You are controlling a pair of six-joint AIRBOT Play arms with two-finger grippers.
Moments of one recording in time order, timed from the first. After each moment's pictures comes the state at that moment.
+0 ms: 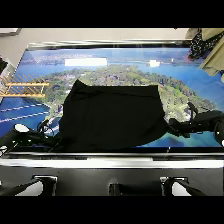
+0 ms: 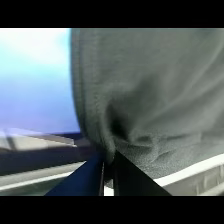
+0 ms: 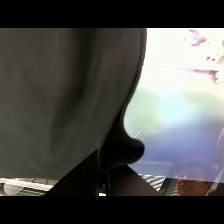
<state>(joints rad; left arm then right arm) 0.25 -1.24 0.53 0.92 -1.17 -1.39 -0.39 -1.20 0.78 2.14 -1.22 -1.82</state>
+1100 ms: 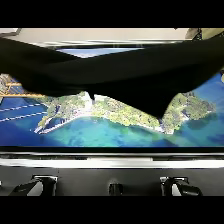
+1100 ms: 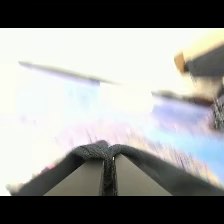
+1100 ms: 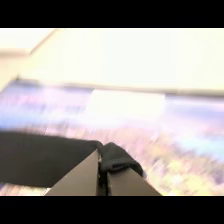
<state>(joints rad) 0.24 -0.87 1.86 1.05 -1.29 -1.68 -0.19 -0.67 1.69 2.14 -1.23 -1.70</state>
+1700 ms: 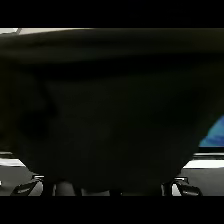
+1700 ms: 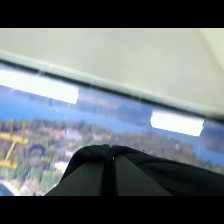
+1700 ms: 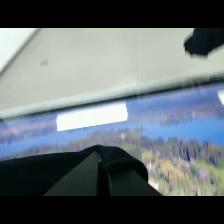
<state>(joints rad) 0.24 -0.79 1.85 1.30 -1.35 -1.75 -0.19 -0.72 1.74 1.89 -1.25 -1.43</state>
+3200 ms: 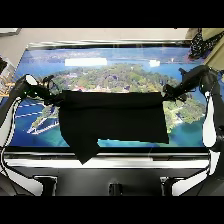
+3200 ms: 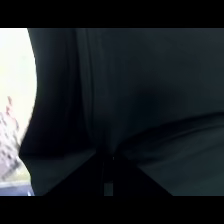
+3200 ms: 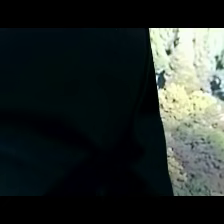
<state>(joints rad) 0.09 -1.85 1.60 1.19 -1.33 -1.44 -0.18 -1.83 1.74 1.94 -1.45 -1.54</state>
